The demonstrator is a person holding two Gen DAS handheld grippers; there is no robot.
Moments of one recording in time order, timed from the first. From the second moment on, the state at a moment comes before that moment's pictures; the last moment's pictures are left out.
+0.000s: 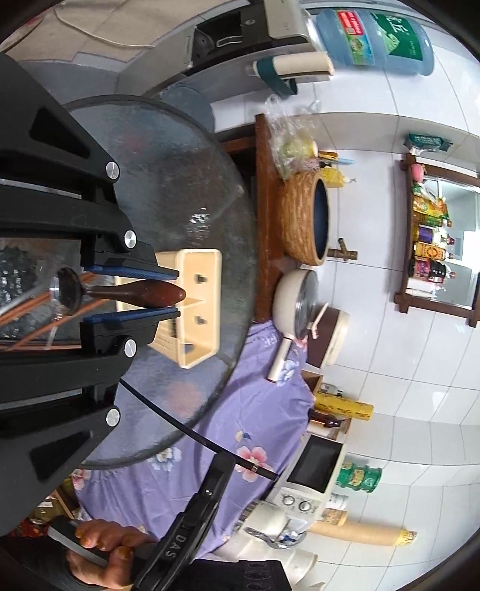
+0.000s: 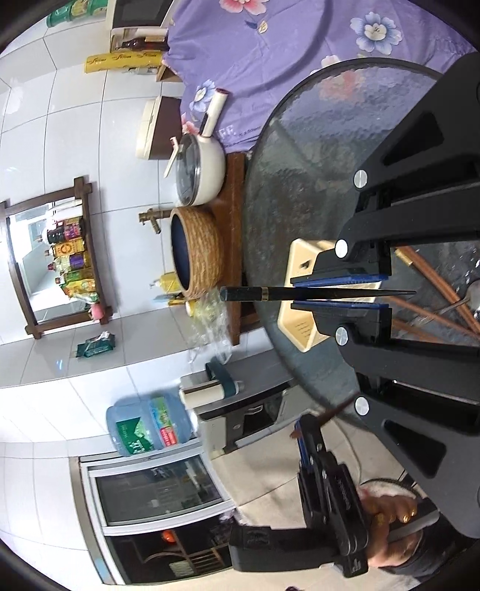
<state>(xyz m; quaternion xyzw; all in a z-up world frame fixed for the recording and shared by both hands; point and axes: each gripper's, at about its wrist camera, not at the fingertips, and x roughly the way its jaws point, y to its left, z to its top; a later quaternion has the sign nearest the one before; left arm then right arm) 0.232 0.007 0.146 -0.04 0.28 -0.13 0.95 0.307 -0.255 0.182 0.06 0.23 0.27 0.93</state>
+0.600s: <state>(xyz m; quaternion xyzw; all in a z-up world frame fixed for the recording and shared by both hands) 0.329 -0.012 0.209 -0.05 0.23 -0.06 0.97 0.357 -0.239 0.250 0.07 0.15 0.21 0.96</state>
